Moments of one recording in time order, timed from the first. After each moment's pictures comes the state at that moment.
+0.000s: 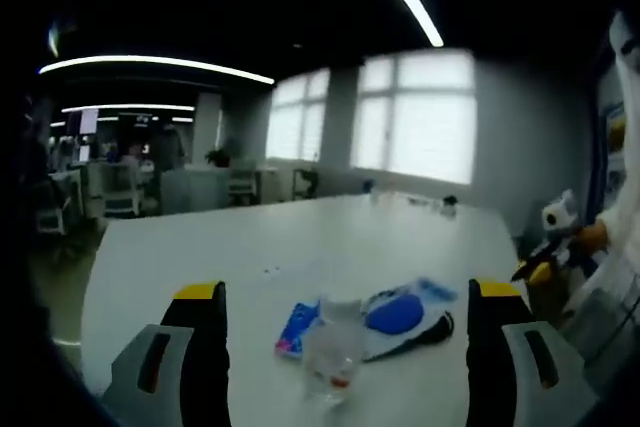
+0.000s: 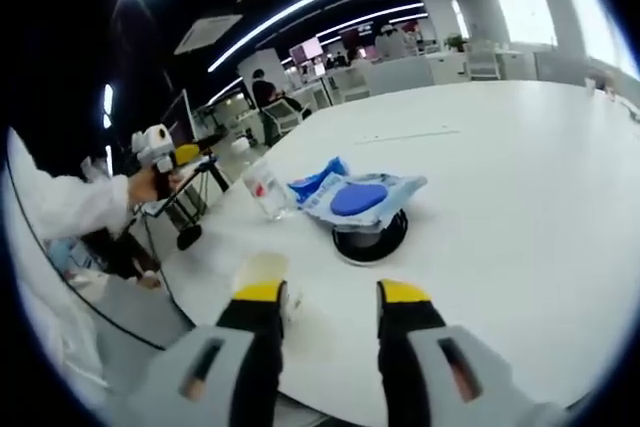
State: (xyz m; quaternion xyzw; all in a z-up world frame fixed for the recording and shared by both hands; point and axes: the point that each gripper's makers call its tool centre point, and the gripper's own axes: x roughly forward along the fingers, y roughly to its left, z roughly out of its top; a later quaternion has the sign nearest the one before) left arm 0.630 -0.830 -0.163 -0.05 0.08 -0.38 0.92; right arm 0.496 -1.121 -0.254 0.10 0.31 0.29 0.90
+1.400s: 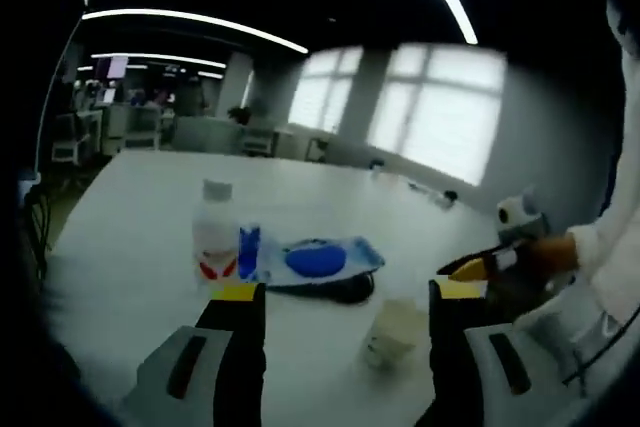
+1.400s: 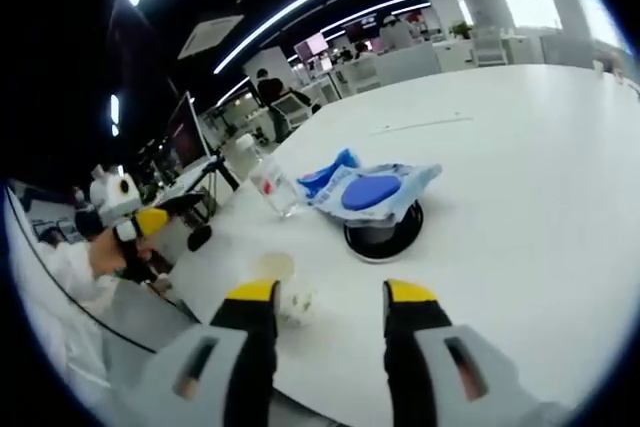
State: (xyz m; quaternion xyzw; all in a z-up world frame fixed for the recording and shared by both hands) left arm 0.500 -0.927 -0.208 -0.15 0.21 -0.33 0.91; right arm 0.499 -1.110 -0.265 0.13 0.33 0.32 0.88
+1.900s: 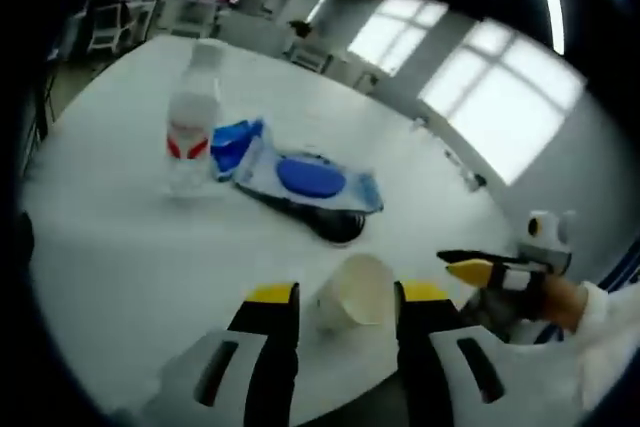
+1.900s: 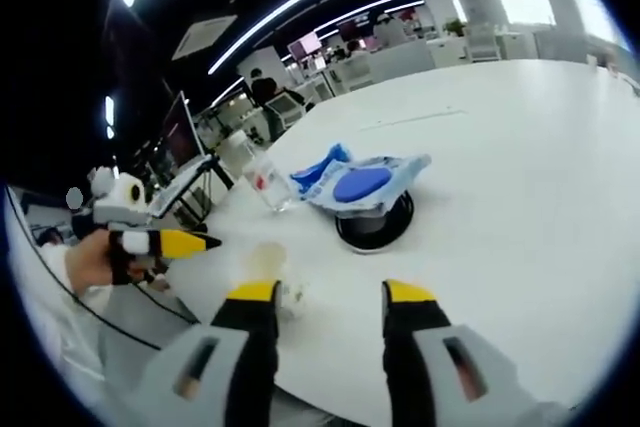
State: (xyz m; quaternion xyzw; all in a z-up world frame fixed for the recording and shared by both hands) left arm 0.490 -0.969 -0.266 -0.20 0.37 -0.25 0.87; right arm 0.493 -1.120 -0.274 0.13 0.33 0.30 0.88
